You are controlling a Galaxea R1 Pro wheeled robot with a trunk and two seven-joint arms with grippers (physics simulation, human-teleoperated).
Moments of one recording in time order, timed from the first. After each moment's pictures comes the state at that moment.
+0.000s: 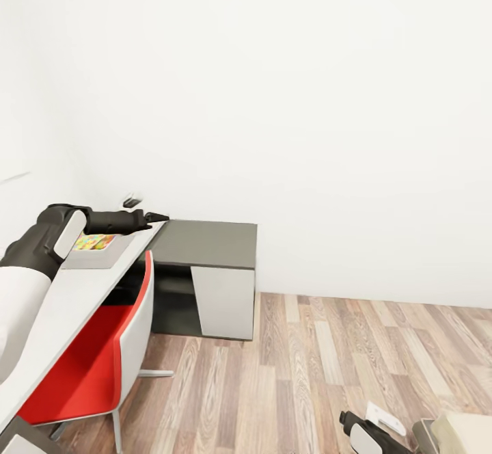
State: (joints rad) left arm -1.18 0.38 -0.14 -0.75 0.44 0.95 -0.71; right arm -0.51 -0.07 0.33 -0.22 -0.86 0.00 -0.38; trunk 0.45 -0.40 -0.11
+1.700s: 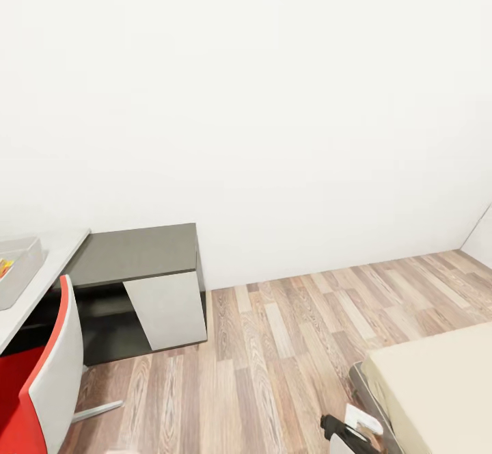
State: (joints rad) left arm -0.41 0.14 -0.22 -0.02 0.24 -0.14 -0.04; right arm -0.49 0.02 0.34 -0.20 -0.76 -0.06 -0.38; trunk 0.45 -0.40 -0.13
